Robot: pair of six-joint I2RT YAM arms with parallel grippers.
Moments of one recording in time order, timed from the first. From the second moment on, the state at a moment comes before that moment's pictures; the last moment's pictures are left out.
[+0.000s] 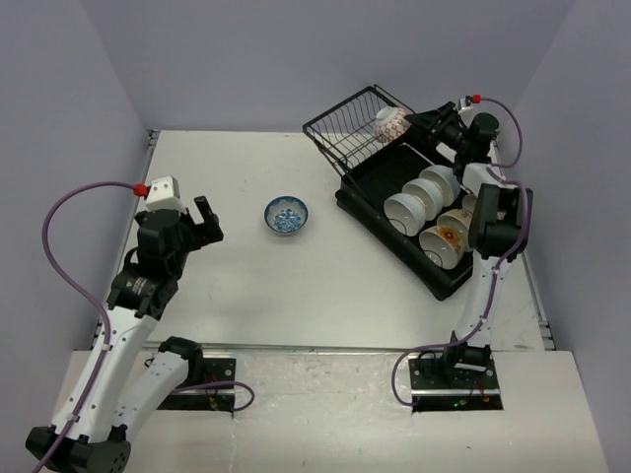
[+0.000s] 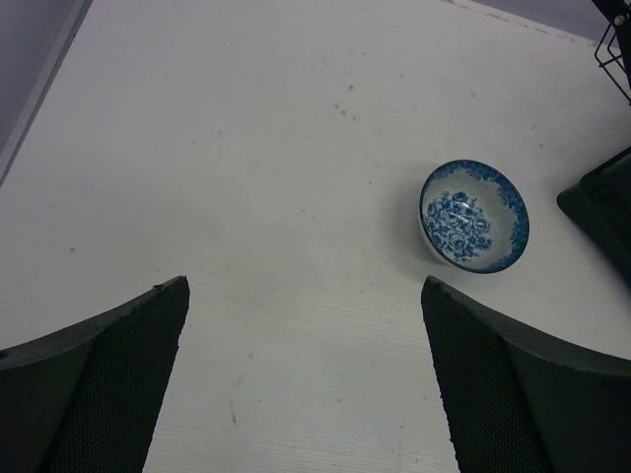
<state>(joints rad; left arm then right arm) -0.26 0.73 0.84 -0.53 -0.32 -0.35 -0.14 2.33 1.75 0.61 -0.89 1.30</state>
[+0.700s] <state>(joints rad) -0.26 0.73 0.84 -0.52 -0.32 -0.35 -0.14 2.42 1.83 0.71 -0.95 1.42</state>
